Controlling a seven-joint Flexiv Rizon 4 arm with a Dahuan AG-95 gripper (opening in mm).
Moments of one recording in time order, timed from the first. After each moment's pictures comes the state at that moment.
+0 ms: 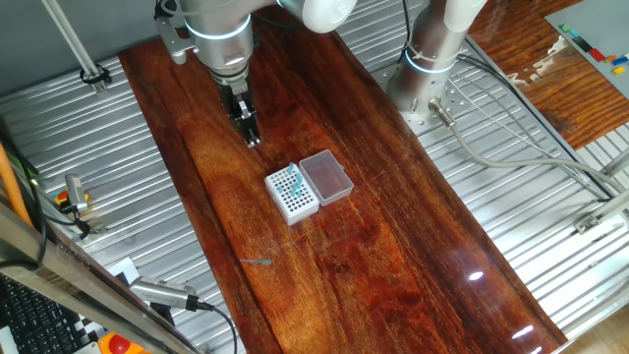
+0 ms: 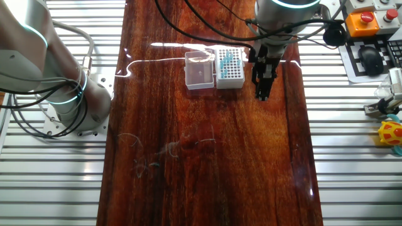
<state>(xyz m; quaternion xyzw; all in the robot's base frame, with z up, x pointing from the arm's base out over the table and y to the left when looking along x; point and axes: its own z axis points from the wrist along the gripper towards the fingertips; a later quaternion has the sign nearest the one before) 0.500 0.000 0.170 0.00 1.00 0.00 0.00</state>
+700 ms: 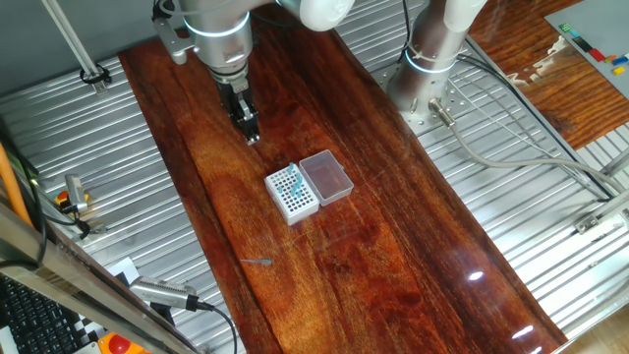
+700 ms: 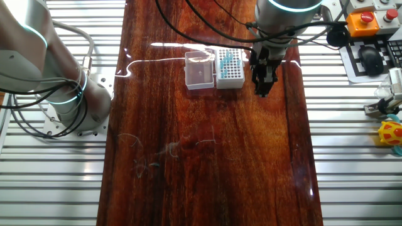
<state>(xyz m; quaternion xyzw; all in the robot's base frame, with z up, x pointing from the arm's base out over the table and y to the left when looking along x) 0.500 0.000 0.170 -0.04 1.00 0.01 0.00</state>
